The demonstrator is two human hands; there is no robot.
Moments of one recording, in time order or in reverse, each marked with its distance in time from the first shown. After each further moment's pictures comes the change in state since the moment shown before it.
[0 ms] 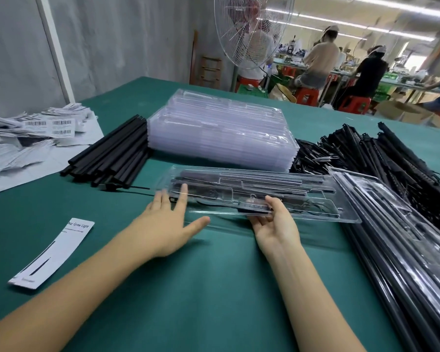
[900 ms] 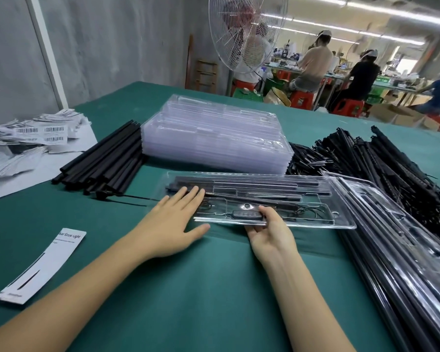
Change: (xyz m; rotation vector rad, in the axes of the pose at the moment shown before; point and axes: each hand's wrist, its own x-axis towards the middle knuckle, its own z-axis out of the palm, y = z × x) left_hand 0.037 -0.007 0.014 0.030 0.233 0.365; right_hand 0.003 -0.001 -0.003 0.060 0.009 0.052
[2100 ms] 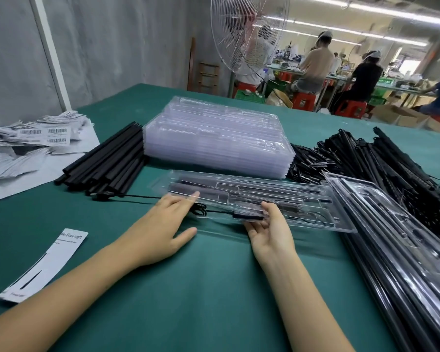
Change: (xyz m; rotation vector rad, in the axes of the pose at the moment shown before) left_hand -0.016 -0.009 0.001 -0.110 0.234 0.096; right_hand -0.007 0.001 0.006 -0.075 -0.010 -0.052
